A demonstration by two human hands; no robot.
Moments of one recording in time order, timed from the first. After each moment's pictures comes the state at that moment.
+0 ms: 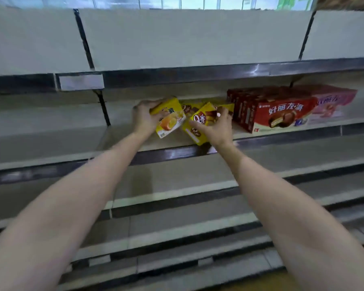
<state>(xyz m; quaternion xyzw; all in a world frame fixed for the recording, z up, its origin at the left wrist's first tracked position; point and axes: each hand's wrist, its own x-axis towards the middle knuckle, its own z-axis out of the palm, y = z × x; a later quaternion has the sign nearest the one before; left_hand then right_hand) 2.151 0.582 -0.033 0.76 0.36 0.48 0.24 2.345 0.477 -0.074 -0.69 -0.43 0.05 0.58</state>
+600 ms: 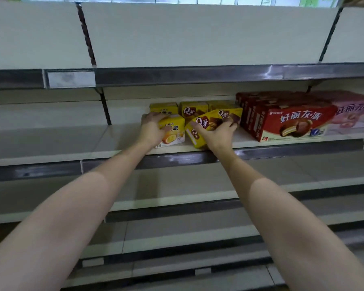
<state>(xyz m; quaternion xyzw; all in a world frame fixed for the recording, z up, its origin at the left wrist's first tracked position) 2.178 0.612 -0.073 0.81 0.45 0.37 0.10 2.363 0.514 -0.085 -0.72 -0.39 0.10 0.56</state>
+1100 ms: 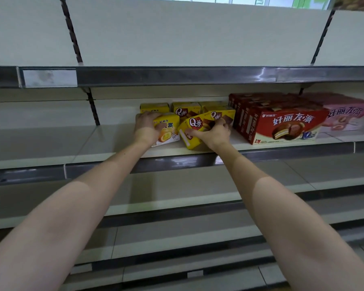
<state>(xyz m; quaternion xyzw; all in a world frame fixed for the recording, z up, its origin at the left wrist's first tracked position) 2.202 0.634 -0.076 0.79 0.47 0.38 0.11 2.393 0.522 -0.075 -0.79 -0.42 0.11 0.43</state>
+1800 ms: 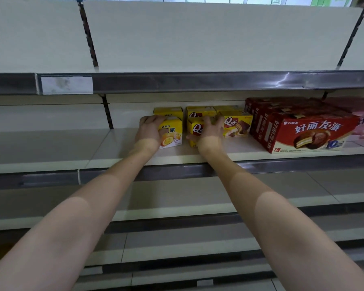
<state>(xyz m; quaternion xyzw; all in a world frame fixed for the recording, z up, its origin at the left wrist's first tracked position) 2.174 0.663 -0.083 0.80 0.48 0.35 0.05 2.349 0.577 -0.076 -0.78 -0.50 0.01 0.38</state>
